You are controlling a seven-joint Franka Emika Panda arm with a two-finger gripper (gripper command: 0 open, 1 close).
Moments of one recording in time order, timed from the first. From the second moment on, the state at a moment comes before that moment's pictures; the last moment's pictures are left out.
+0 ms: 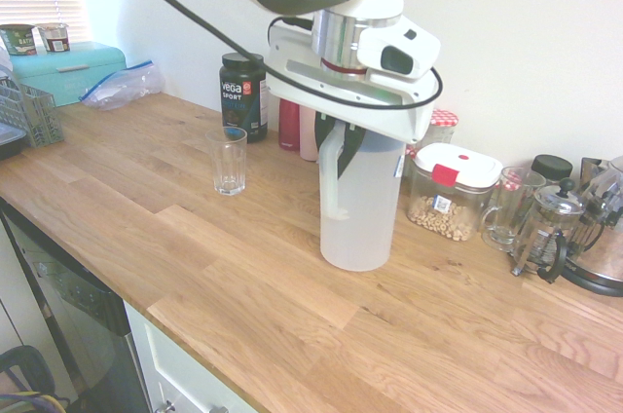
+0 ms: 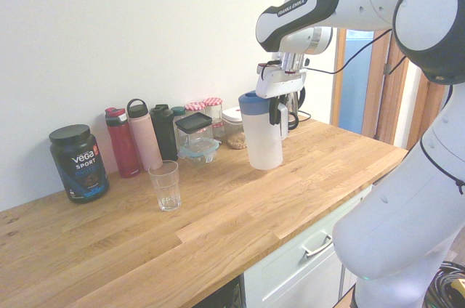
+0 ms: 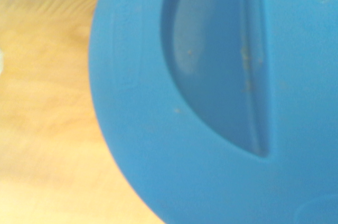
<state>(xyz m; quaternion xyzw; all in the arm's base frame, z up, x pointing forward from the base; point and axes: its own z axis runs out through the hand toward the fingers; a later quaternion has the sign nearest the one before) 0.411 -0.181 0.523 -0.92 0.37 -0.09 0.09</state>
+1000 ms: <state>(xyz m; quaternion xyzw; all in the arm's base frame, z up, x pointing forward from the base) 0.406 -0.184 0.500 -0.88 0.45 -0.09 0.11</state>
